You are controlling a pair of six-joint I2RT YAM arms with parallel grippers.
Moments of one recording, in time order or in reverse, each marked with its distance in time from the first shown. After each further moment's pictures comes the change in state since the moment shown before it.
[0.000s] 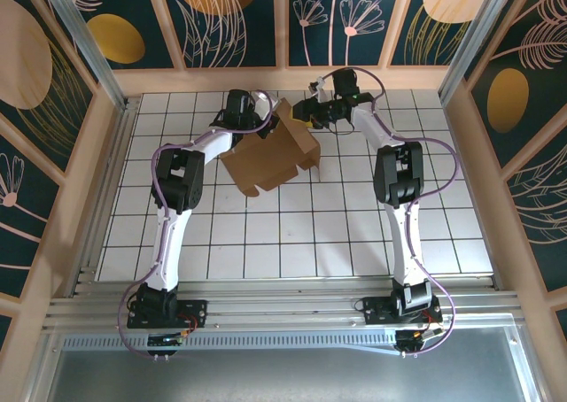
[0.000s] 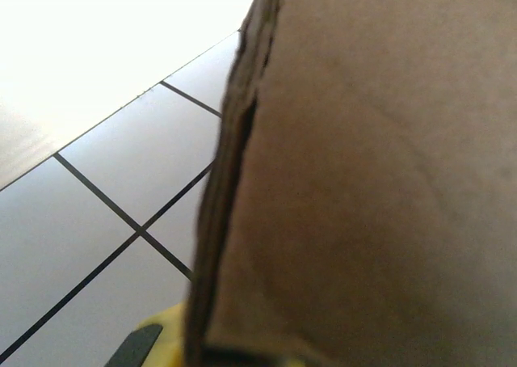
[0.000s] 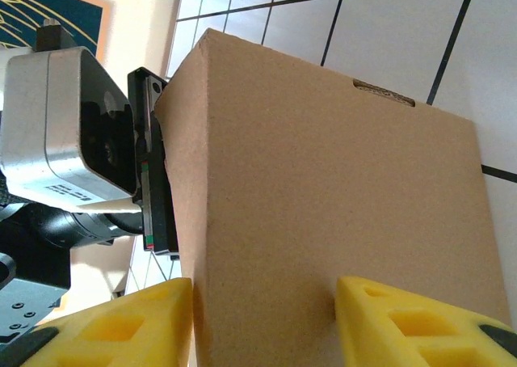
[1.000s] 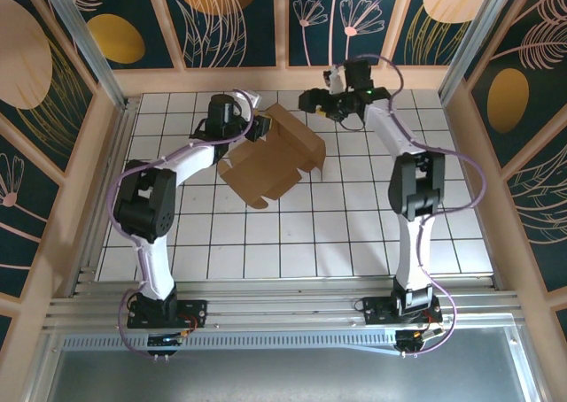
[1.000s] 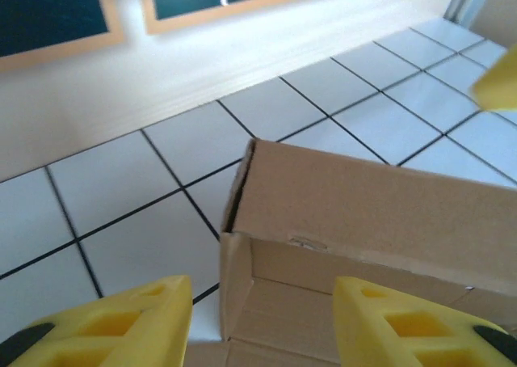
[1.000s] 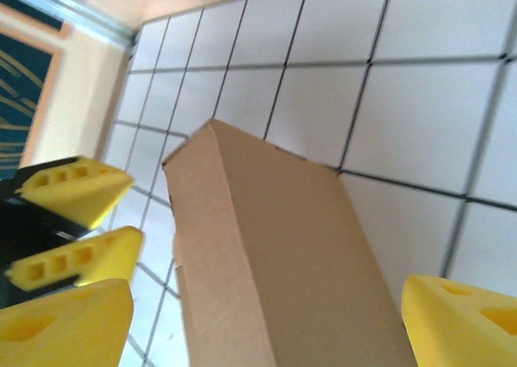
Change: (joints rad) left arm -0.017 -0.500 -0.510 0.111 -0.203 -0.299; right arm -0.008 -0.307 -0.208 0.005 0.307 -0.070
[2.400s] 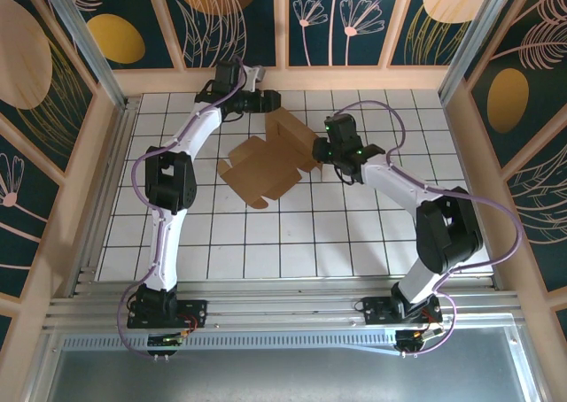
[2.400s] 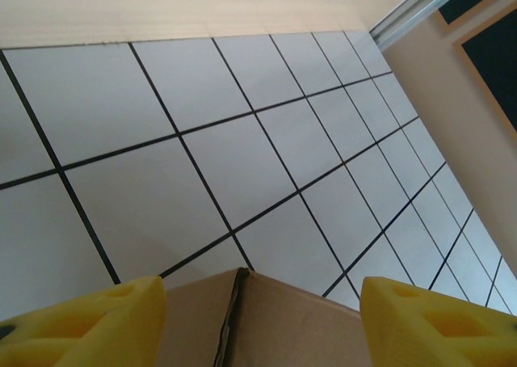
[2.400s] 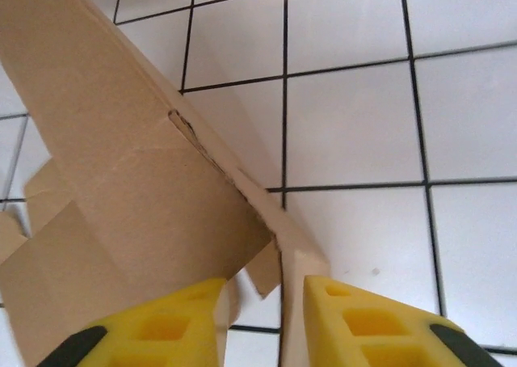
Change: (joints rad) left arm 0.058 0.457 0.840 -0.615 0.356 -0.300; right arm 0.230 -0.460 -0.761 0.296 0.688 0.117
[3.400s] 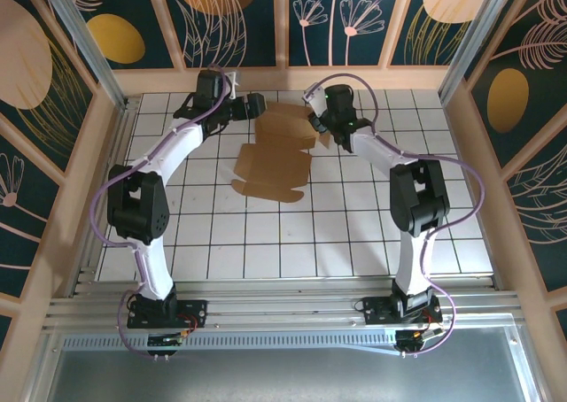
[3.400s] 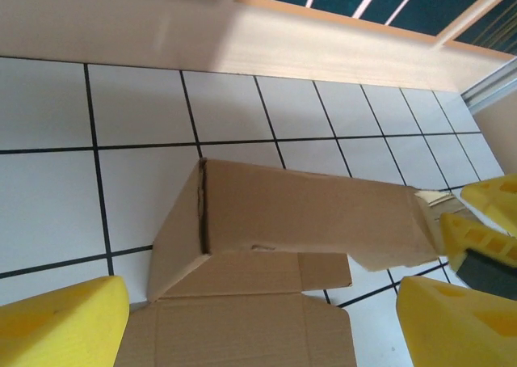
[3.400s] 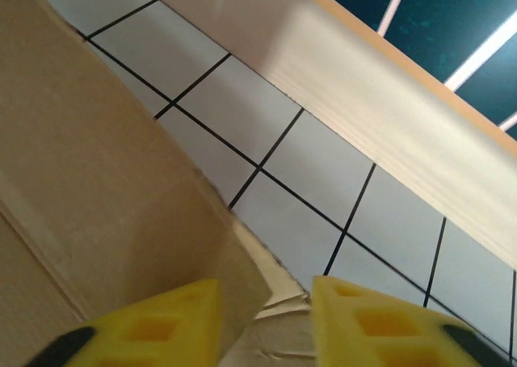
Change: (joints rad) left arm -0.008 -0.458 -0.549 0.159 -0.369 -0.092; right arm -0.103 0.347 0.363 0.180 -0.060 -0.869
